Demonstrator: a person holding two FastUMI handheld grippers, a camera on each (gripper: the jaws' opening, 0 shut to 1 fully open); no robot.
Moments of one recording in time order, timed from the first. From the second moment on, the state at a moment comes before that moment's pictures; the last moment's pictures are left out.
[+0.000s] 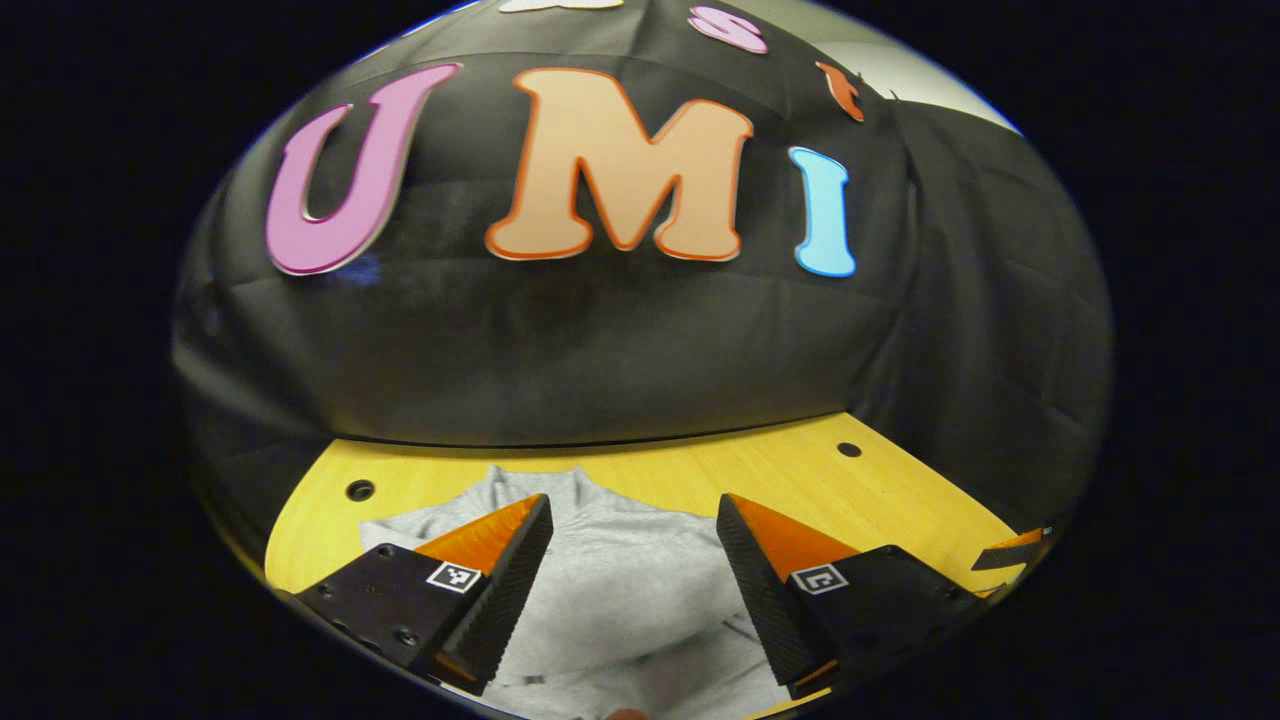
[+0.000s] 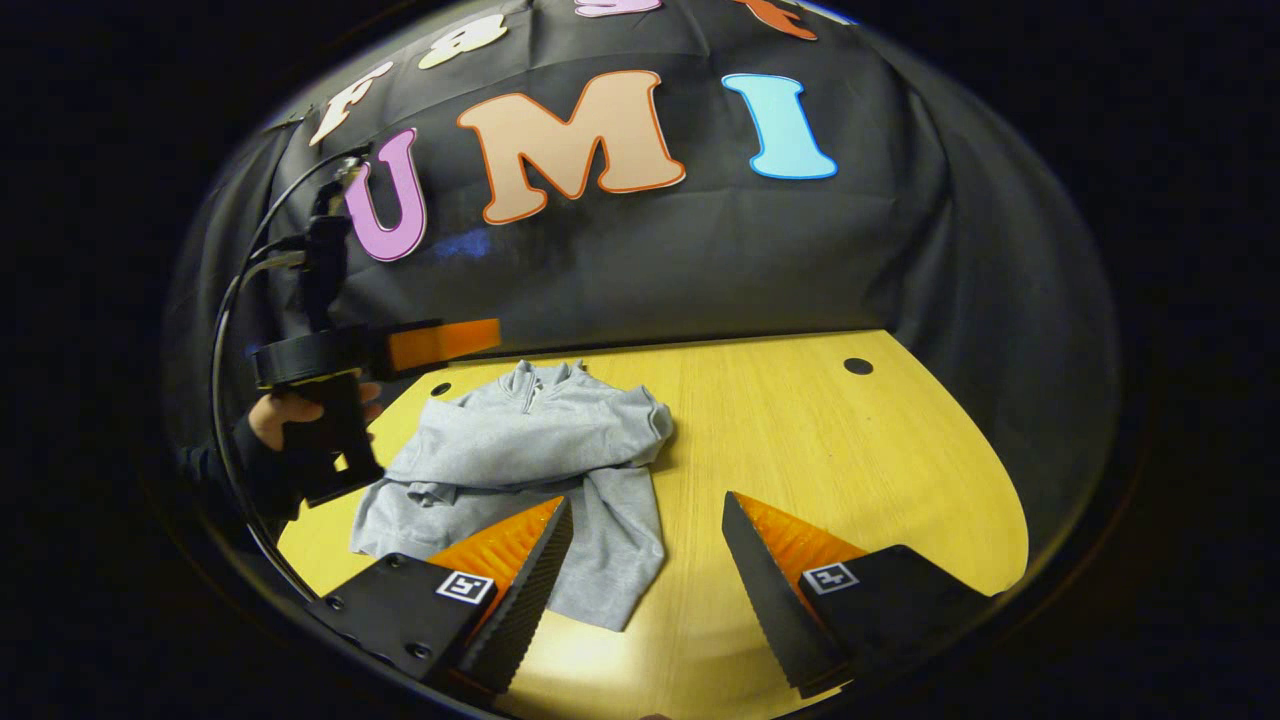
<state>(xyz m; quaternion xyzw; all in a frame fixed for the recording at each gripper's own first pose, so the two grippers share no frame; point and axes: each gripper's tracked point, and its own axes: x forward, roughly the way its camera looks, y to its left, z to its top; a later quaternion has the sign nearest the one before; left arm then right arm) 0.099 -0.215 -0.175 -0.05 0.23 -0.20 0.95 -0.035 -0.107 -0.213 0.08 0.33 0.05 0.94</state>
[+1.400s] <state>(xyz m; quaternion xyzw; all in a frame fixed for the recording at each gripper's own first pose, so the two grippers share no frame) -0.094 0.010 -0.361 -0.05 0.46 -0.05 0.88 -0.080 -0.054 -0.333 -0.02 0.45 0.03 0.89</state>
